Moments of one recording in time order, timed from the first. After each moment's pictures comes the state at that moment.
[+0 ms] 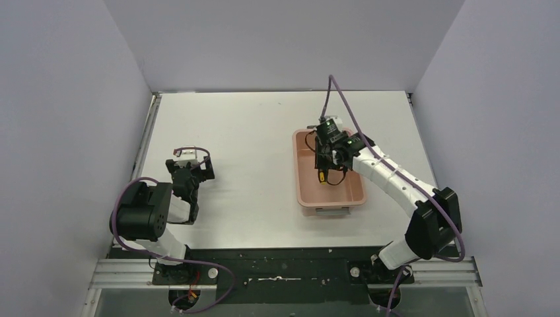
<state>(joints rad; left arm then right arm) -0.07 1.63 0.25 1.18 -0.19 -0.04 0.58 1.50 1.35 -0.83 0.22 0.47</state>
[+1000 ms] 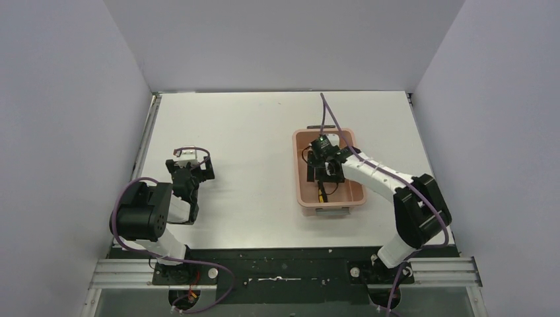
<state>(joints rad) -0.07 1.63 0.25 1.18 -0.19 -0.04 0.58 1.63 1.04 -0.59 0.23 0.54</state>
